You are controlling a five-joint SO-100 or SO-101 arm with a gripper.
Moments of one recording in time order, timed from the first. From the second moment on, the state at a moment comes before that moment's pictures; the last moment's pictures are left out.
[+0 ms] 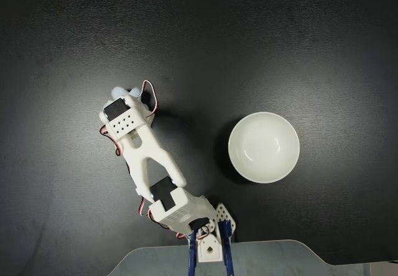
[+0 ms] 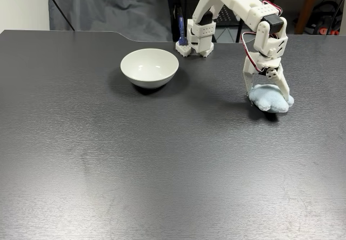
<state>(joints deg) -28.7 65.0 76.2 74.1 -37.2</state>
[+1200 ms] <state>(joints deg) -28.9 65.3 72.2 68.5 -36.5</state>
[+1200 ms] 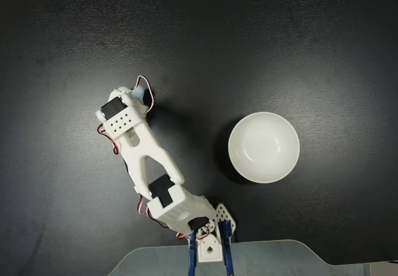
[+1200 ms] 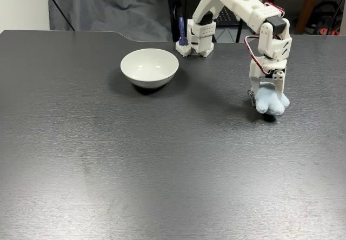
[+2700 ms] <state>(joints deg) 40.6 110.6 76.9 98.4 -21.4</state>
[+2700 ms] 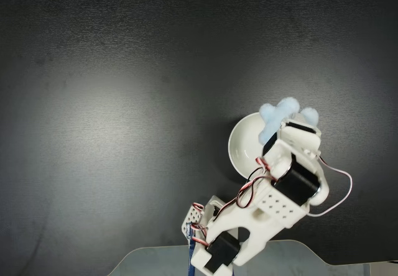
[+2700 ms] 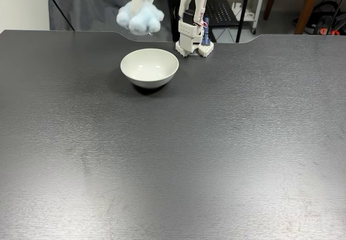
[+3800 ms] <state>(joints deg) 40.6 120.8 111.2 92.5 -21.4</state>
